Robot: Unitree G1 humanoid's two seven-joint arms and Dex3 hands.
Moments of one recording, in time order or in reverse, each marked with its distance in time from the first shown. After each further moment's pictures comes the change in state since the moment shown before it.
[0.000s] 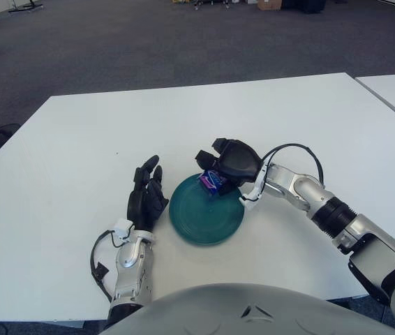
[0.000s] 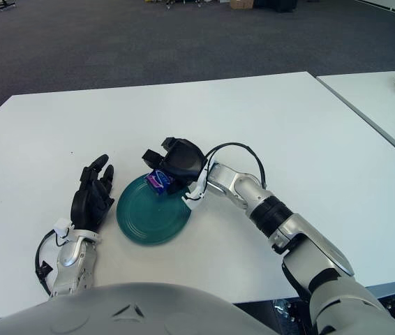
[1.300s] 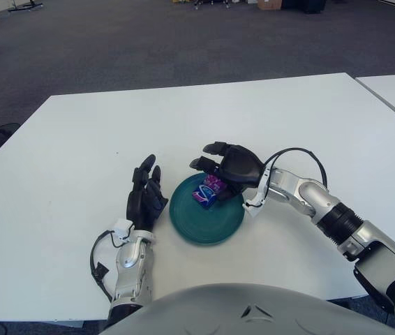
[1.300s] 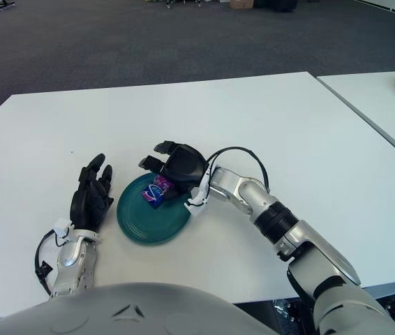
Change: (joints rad) left arm 0.001 0.000 -0.004 -0.006 -0.005 0.005 0.033; right arm 0.050 -0.013 -0.043 -0.065 0.026 -0.022 0.050
